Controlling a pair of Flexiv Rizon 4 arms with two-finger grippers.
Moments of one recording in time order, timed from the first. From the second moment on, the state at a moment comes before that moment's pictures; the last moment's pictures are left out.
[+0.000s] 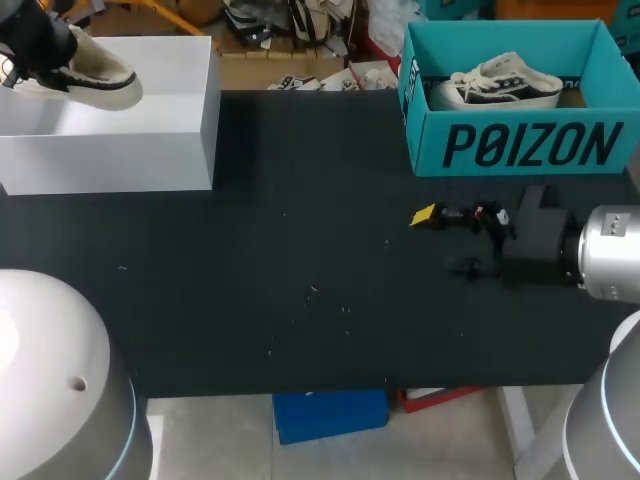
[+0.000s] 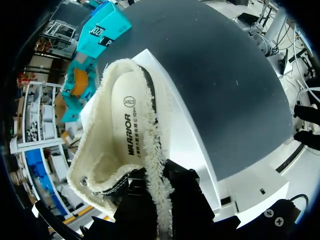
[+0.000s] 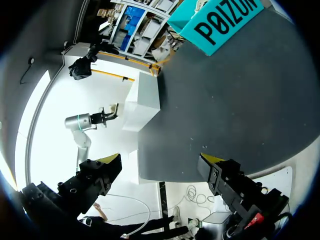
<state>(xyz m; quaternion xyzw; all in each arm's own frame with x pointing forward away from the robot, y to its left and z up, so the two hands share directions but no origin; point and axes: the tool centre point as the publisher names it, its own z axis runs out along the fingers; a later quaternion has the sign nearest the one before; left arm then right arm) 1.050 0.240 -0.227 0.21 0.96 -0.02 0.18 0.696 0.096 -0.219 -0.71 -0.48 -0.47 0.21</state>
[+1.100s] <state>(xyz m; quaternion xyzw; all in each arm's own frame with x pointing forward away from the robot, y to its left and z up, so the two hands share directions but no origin) 1.055 0.216 -0.272 0.09 0.99 0.00 0.13 0.696 0.096 -0.219 -0.71 -0.48 -0.47 0.21</state>
